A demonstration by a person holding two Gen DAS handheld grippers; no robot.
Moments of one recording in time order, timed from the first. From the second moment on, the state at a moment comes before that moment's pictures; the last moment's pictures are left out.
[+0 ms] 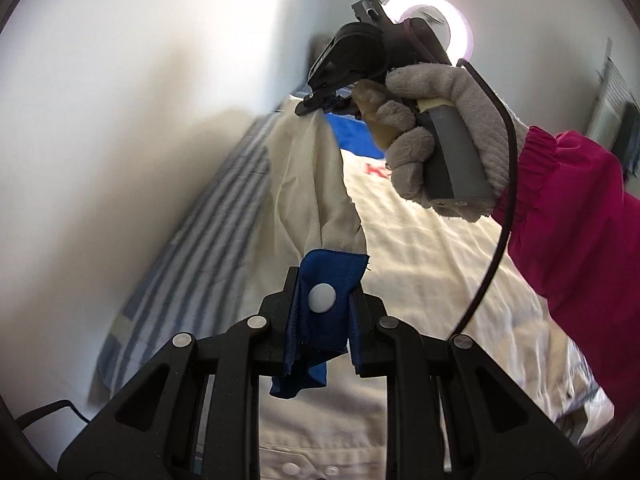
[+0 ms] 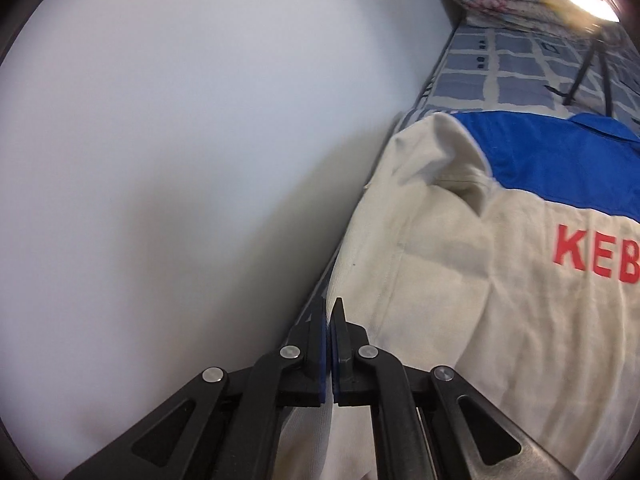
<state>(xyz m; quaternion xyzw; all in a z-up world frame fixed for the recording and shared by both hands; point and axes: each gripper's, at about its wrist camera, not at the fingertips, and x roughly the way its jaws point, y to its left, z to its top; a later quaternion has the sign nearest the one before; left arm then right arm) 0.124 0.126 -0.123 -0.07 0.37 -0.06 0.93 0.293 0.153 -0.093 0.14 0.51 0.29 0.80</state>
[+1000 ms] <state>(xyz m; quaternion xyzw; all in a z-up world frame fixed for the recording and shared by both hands) 0.078 0.108 -0.144 -0.15 0.46 -0.14 0.86 0.176 -0.062 -0.190 0.22 0.56 0.18 0.78</state>
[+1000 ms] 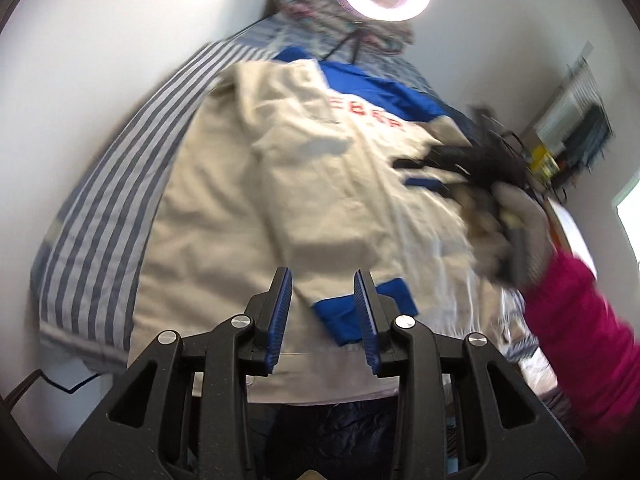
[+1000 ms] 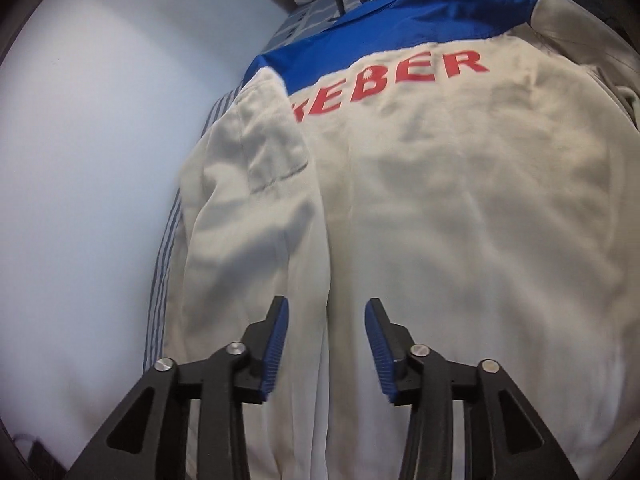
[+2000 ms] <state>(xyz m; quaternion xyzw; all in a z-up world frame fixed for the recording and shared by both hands) 0.130 0.098 -0.258 -0.35 0.54 -0.14 0.75 0.064 -0.038 -0.231 0.20 0.61 0.25 0.72</state>
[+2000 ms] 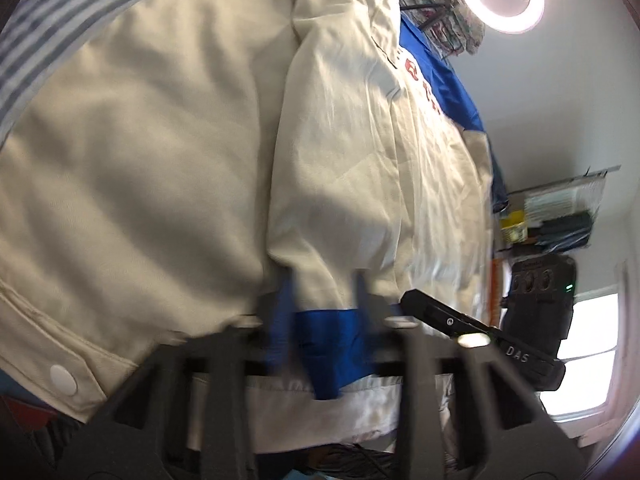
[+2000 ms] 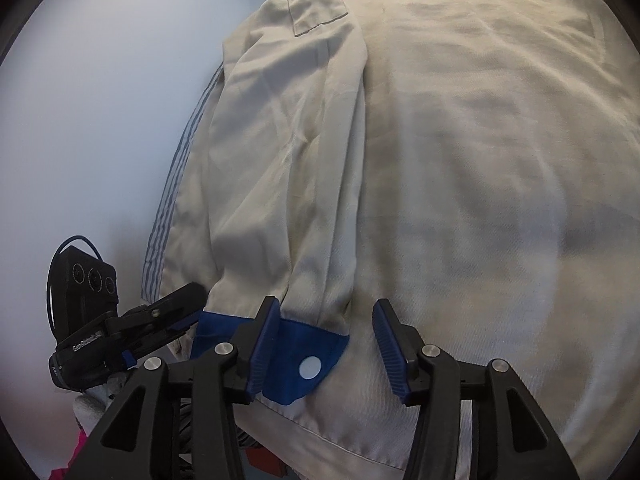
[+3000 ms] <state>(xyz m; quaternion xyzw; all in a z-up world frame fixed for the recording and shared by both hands) 0.053 0.205 -0.212 -0.23 0.49 -0.03 0.84 0.017 0.125 -0.206 0.07 0.62 0.39 0.68</state>
